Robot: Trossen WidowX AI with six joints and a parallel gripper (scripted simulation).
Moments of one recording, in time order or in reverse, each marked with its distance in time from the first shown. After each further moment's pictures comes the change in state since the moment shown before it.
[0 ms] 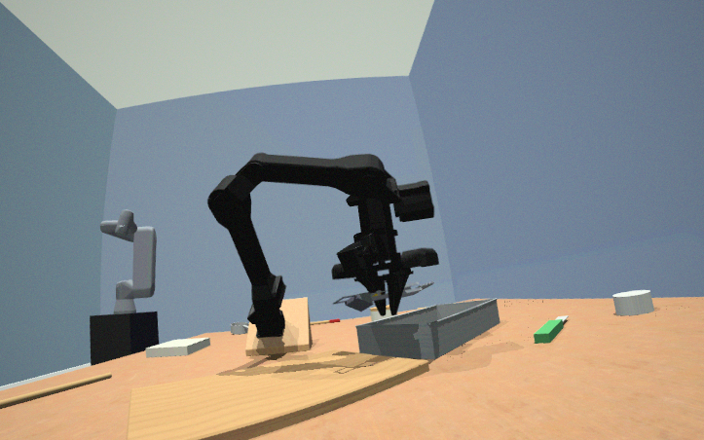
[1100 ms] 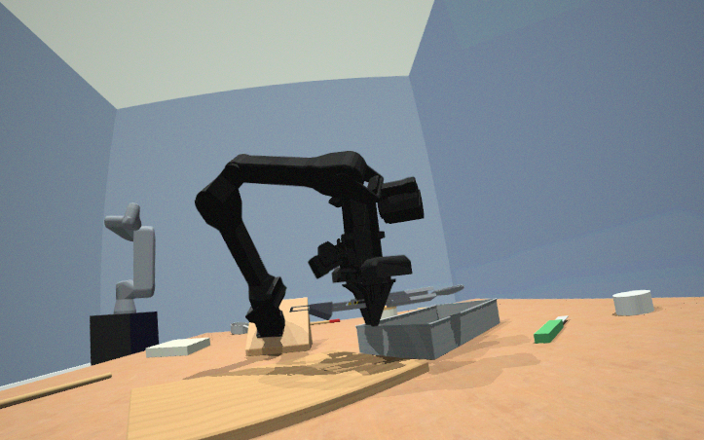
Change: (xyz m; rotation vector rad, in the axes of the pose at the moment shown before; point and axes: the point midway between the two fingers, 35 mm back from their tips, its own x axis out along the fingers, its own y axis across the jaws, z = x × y) arm 0.008 -0.002 0.049 0.565 -0.008 -0.018
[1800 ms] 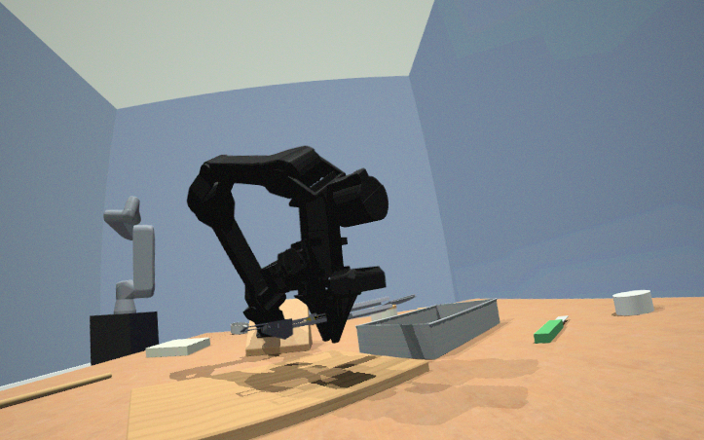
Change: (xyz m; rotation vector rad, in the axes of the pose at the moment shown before) arm 0.008 0.028 0.077 -0.347 0.019 -0.037
